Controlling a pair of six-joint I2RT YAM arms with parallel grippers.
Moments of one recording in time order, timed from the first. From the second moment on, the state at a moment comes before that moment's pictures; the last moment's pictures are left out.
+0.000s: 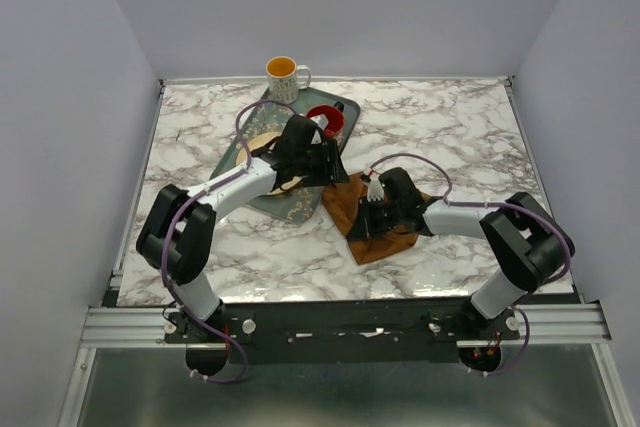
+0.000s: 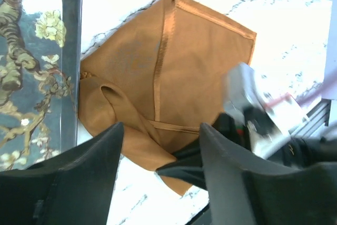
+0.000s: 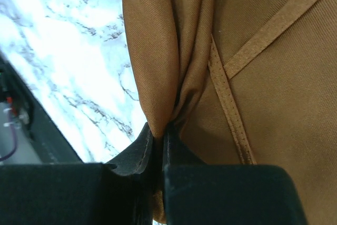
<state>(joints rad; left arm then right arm) -0.58 1.70 1.17 -0.23 0.29 -0.66 0.64 1.62 0.69 0.07 -0.44 0.42</state>
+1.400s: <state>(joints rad) -0.68 1.72 0.83 0.06 0.20 -1.18 0.47 1.68 0.34 0.67 -0.78 0.71</state>
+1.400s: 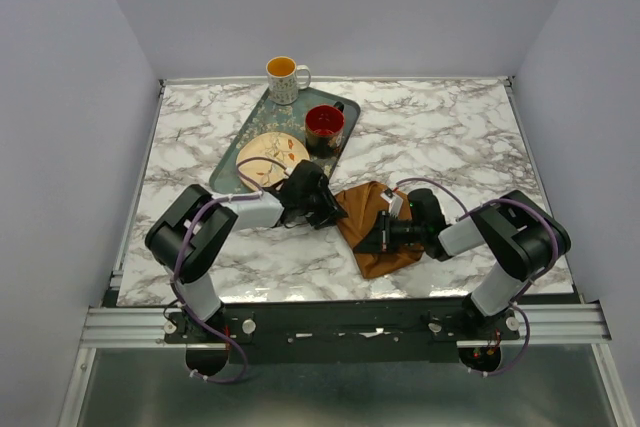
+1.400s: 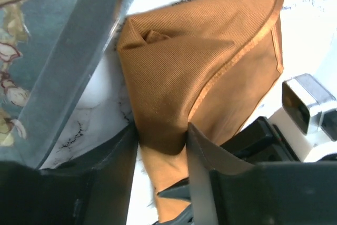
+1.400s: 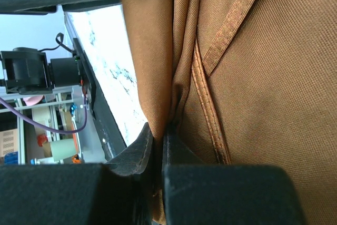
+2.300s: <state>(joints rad) -0.76 1.84 1.09 -0.21 0.01 -1.14 0.53 1.56 0.47 0.30 -0.64 0.61</state>
